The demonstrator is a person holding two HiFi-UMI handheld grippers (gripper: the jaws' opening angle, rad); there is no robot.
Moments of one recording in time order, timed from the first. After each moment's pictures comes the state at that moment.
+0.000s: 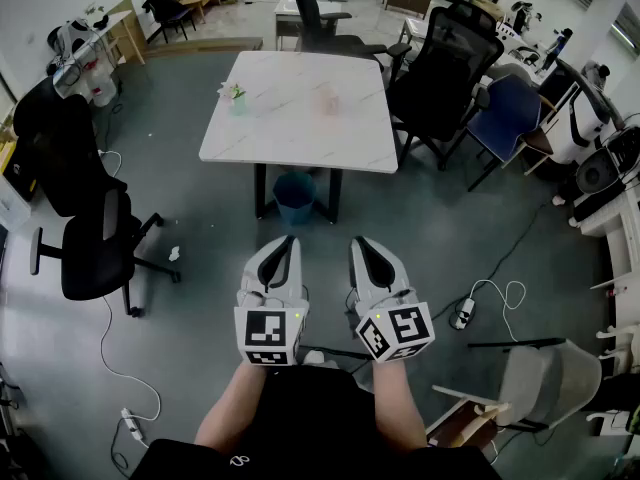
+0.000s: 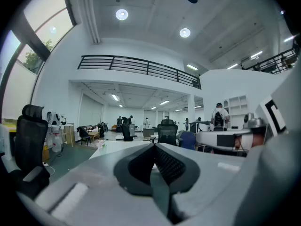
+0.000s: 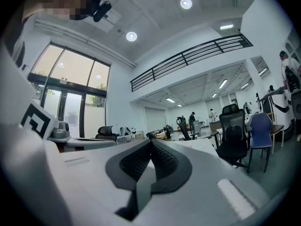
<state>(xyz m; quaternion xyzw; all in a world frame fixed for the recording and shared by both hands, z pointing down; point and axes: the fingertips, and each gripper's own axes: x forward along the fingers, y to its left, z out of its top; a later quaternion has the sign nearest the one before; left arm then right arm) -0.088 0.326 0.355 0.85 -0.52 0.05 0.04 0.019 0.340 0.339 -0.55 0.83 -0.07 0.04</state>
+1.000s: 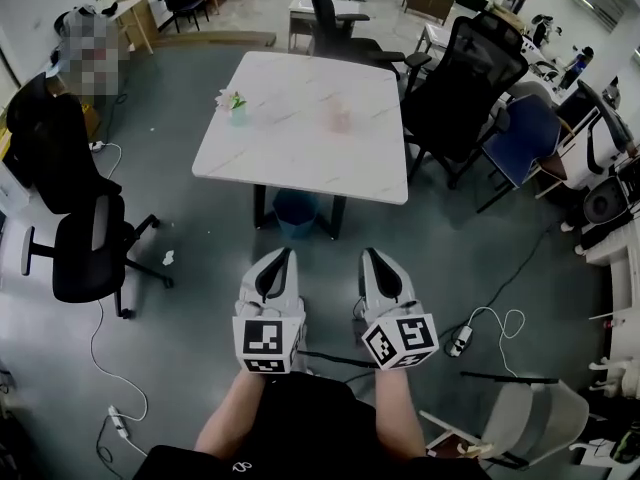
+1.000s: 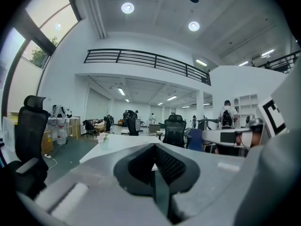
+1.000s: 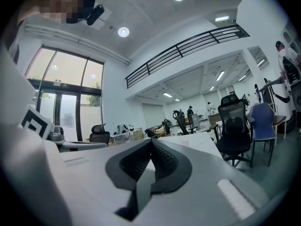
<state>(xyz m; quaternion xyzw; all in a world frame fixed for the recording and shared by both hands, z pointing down) -0.072 0.224 0.398 0.83 -0.55 0.05 0.08 0.063 0.229 0.381 -0.55 0.83 -0.11 0.04</state>
